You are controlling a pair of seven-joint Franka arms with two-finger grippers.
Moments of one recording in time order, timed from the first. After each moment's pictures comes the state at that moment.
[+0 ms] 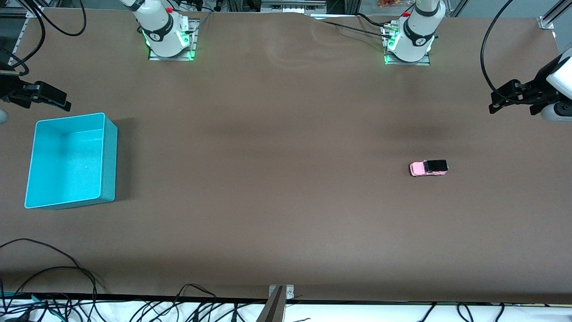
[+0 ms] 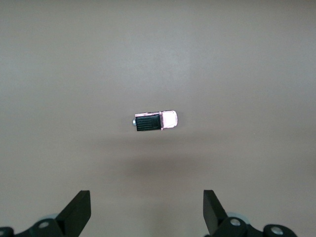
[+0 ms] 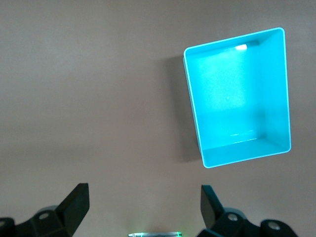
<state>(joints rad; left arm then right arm) 0.11 0.02 -0.11 -1.55 0.01 1.53 0.02 0.01 0.08 -0.03 -1.46 -0.01 1.46 0.04</state>
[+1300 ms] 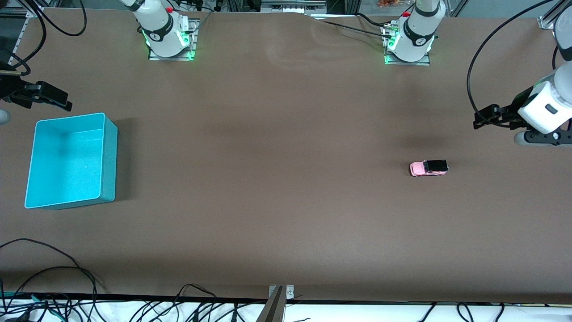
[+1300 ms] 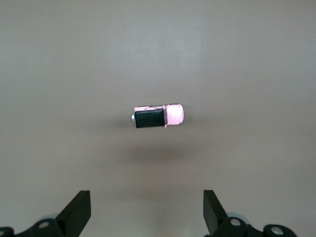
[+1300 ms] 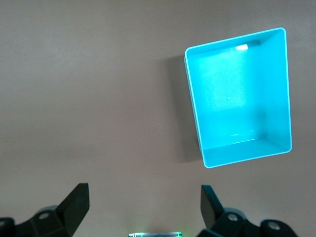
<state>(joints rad) 0.13 0.06 -0.11 -1.72 0.01 1.67 0.02 0.01 0.08 -0.03 -1.46 -0.01 1.46 0.04</state>
